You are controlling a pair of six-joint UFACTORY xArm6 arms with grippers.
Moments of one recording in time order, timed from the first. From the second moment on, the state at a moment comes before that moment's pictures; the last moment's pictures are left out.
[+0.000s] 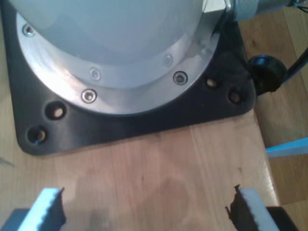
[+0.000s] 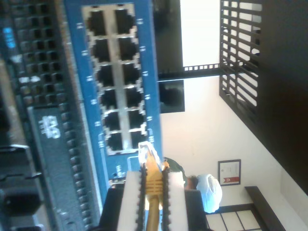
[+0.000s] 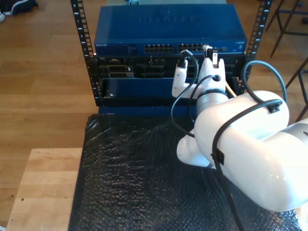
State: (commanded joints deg) left arm 81.2 -26.6 -7.3 2.8 62.4 -180.2; right arm 26.6 37.1 -61.2 33.2 -73.7 -99.6
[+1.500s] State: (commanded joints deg) left arm 81.2 -26.6 -7.3 2.8 62.4 -180.2; right arm 28.4 41.6 -67.7 37.8 -76.3 -101.2
